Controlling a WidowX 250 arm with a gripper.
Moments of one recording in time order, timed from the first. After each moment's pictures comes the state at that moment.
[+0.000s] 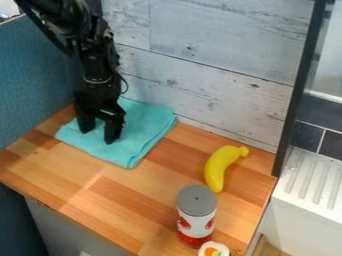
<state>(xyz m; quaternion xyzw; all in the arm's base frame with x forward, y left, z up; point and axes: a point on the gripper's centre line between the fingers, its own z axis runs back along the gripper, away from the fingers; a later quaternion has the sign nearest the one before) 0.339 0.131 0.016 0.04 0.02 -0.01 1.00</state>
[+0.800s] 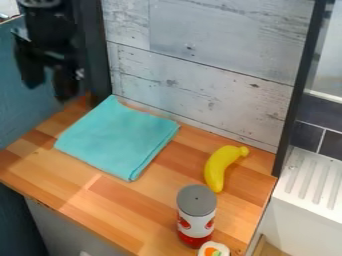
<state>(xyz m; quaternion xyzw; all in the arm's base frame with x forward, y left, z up) 0.254 0.121 0.150 0.06 0.01 0.00 1.00</state>
